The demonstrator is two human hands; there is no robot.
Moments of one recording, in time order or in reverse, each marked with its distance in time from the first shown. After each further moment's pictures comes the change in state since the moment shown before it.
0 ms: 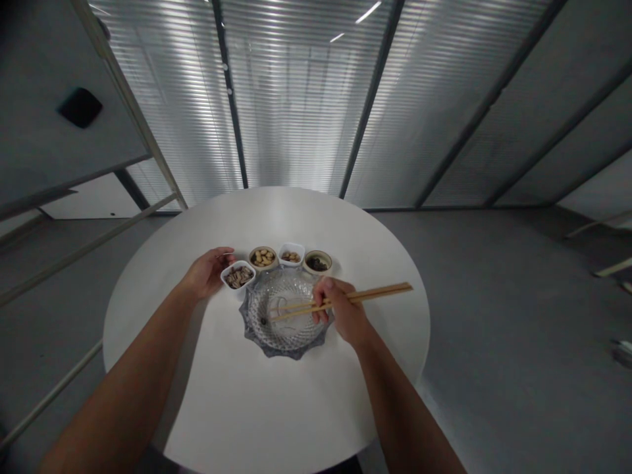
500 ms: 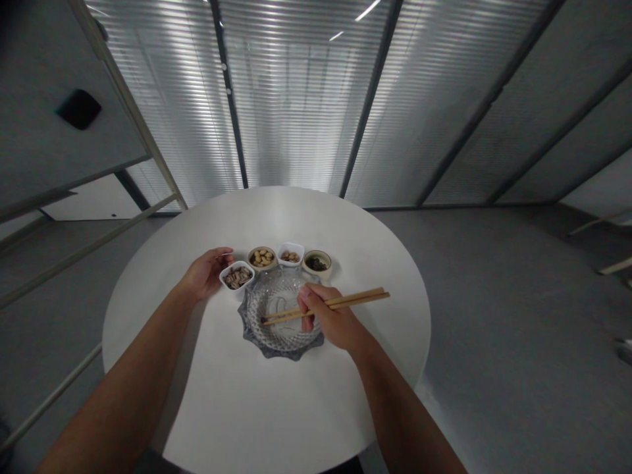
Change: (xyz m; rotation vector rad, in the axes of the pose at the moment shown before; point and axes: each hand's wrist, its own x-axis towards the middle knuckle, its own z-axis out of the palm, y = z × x) left_hand 0.001 0.000 0.003 -0.021 0.017 -0.009; right_hand -0.004 0.002 0.007 -0.206 -0.139 0.134
